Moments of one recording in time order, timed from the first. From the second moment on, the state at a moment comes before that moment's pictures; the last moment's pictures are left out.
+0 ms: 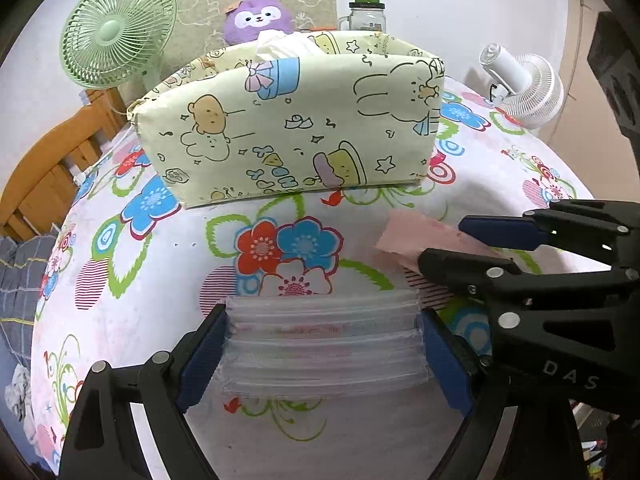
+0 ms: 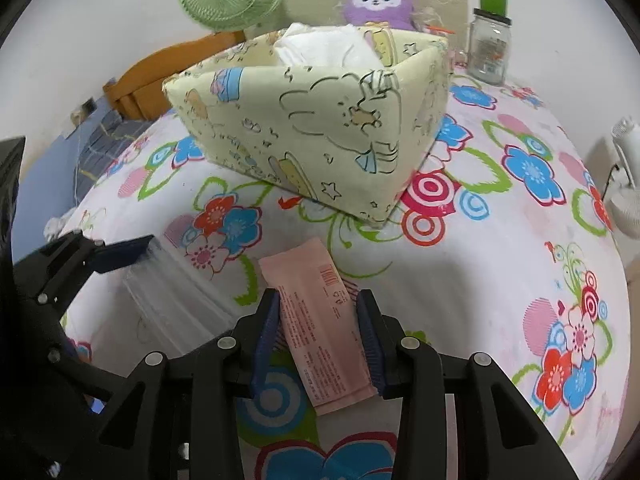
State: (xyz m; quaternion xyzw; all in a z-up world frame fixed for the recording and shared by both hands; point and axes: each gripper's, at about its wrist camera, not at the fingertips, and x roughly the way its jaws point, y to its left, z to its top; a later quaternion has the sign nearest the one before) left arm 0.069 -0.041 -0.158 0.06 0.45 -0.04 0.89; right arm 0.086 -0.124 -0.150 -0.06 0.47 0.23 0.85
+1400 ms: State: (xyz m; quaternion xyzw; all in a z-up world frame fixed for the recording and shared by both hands) left arm 0.061 -0.024 -0.056 0.06 0.36 -0.03 0.93; right arm 0.068 -0.105 -0.038 -0.08 0.38 0.21 0.90
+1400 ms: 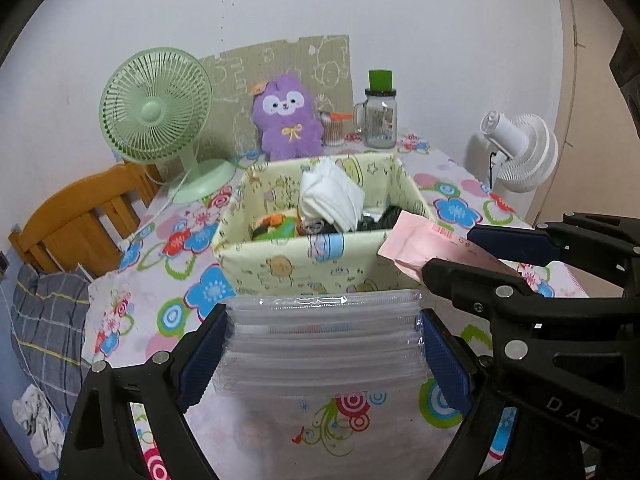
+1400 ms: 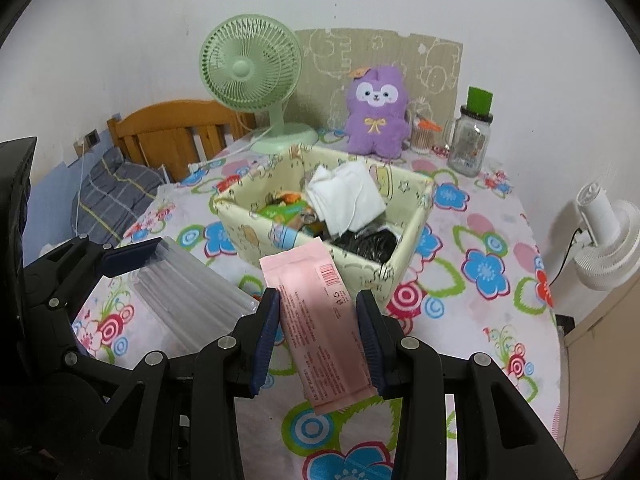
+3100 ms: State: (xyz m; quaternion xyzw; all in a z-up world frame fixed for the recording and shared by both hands) left arm 0.204 -0.006 -0.053 0.03 0.39 -0.02 0.92; right arm 0.208 -0.098 -0.038 -0.03 0.40 0.18 0.90
